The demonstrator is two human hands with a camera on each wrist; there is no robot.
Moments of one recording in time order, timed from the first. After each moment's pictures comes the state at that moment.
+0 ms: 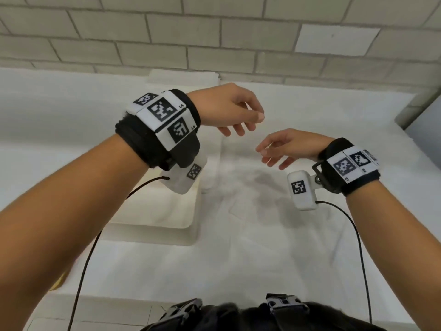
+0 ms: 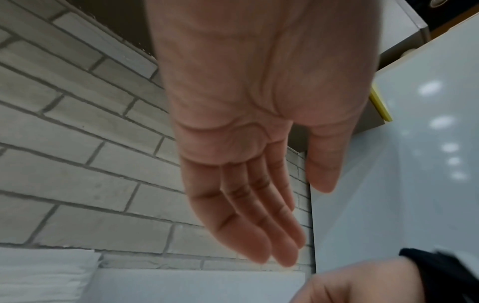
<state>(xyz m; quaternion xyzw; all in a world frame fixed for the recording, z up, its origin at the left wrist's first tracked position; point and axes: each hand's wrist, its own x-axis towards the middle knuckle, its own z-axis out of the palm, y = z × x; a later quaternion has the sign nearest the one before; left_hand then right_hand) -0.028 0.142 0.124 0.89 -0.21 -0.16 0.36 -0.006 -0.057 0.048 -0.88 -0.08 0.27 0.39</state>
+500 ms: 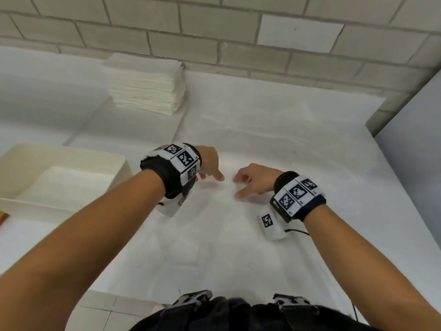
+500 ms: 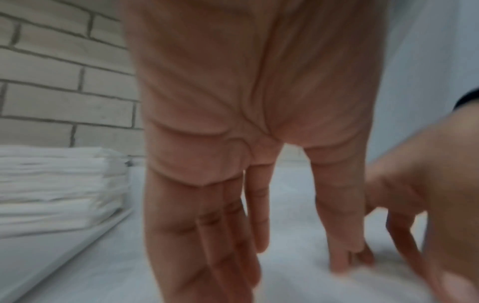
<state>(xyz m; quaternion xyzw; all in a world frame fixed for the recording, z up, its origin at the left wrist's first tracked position) -0.015 0.011 0.011 0.93 -0.03 -0.31 0.17 -0.015 -0.150 -0.028 -0.91 -0.14 0.33 0.19</state>
